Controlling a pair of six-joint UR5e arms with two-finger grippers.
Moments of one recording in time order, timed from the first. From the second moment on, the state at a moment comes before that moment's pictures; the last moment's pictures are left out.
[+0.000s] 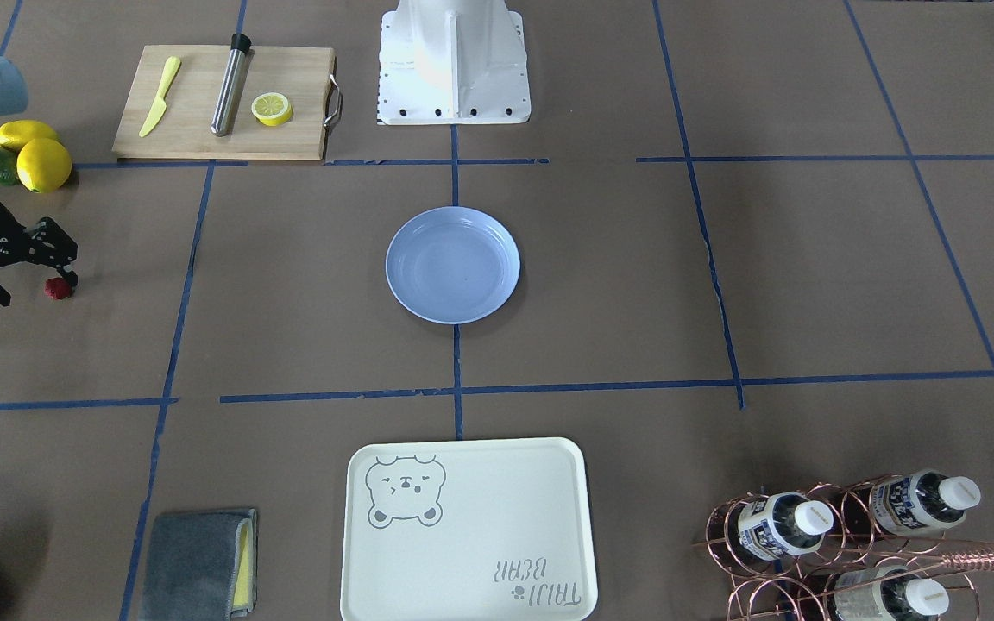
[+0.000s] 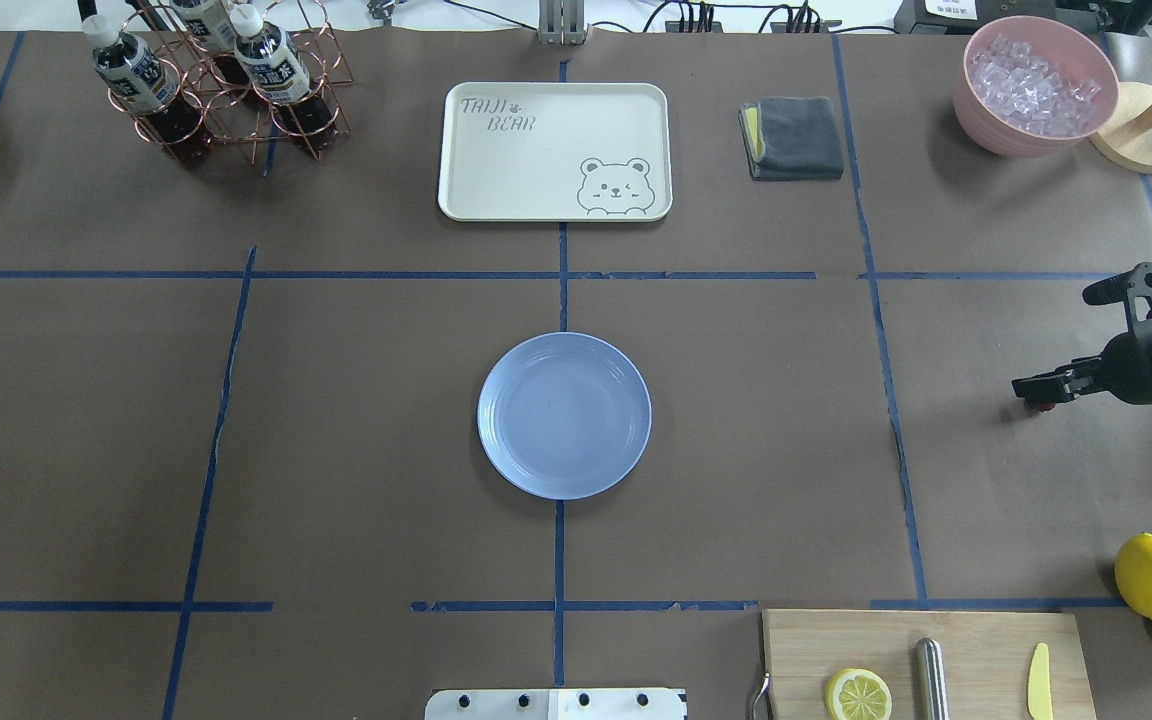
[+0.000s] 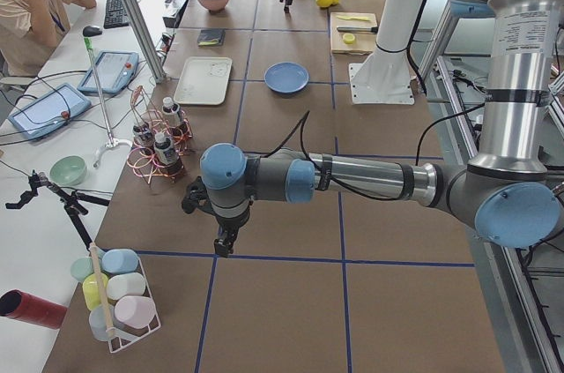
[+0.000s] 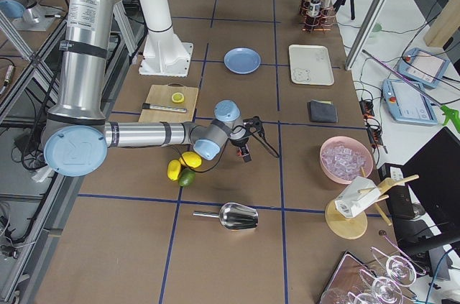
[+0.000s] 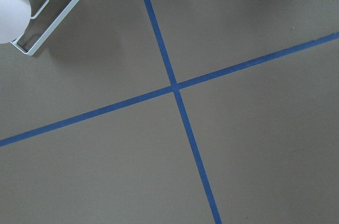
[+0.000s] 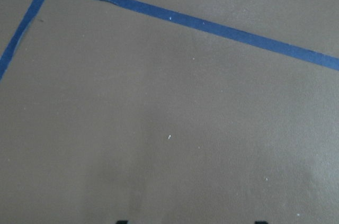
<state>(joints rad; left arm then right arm) -1.61 -1.59 -1.66 -1.51 -2.37 0.31 0.86 -1.73 1.63 -0.67 1.96 0.69</state>
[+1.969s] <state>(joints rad) -1.61 -1.59 -1.67 -1.51 -2.37 0.31 0.50 -0.93 1.69 -1.42 1.70 1.19</state>
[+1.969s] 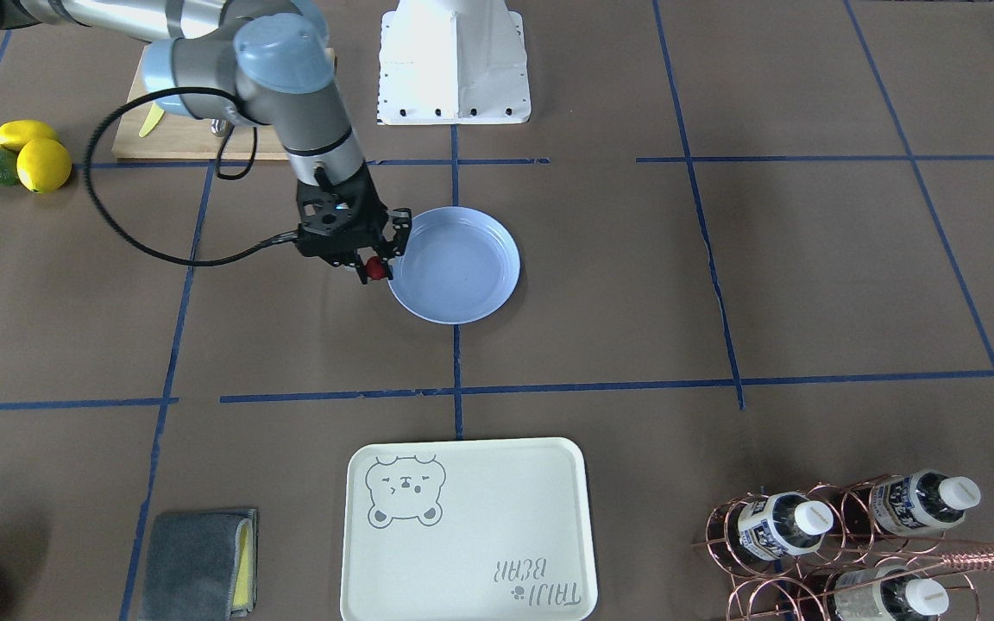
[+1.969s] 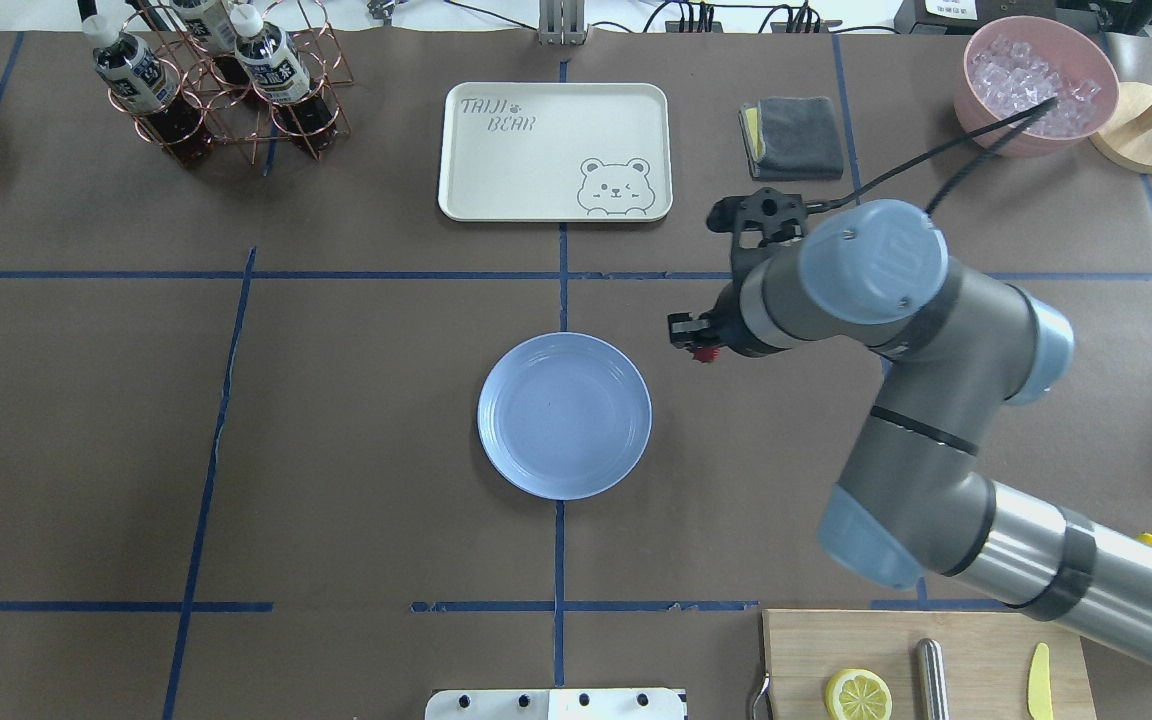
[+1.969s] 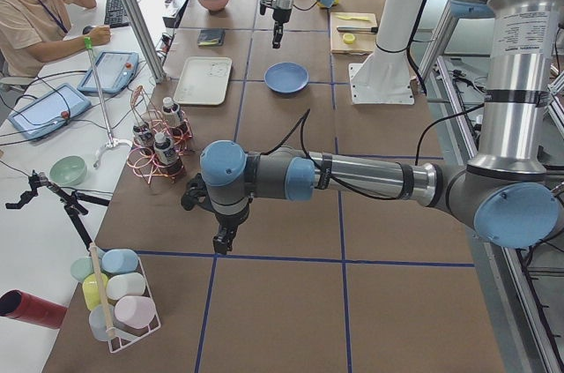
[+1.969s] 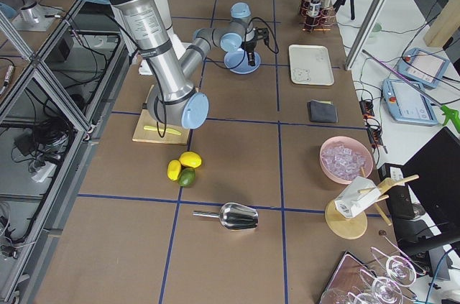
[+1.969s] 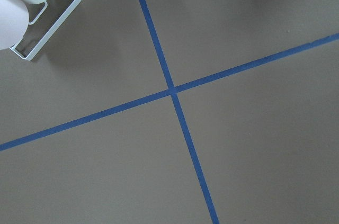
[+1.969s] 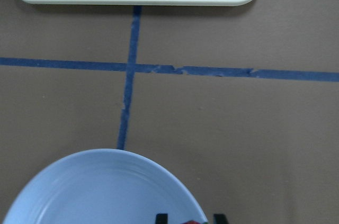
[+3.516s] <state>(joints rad) -1.61 -1.59 -1.66 -1.52 -2.37 0.31 0.37 -0.77 1.50 -1.51 1.54 1.30</state>
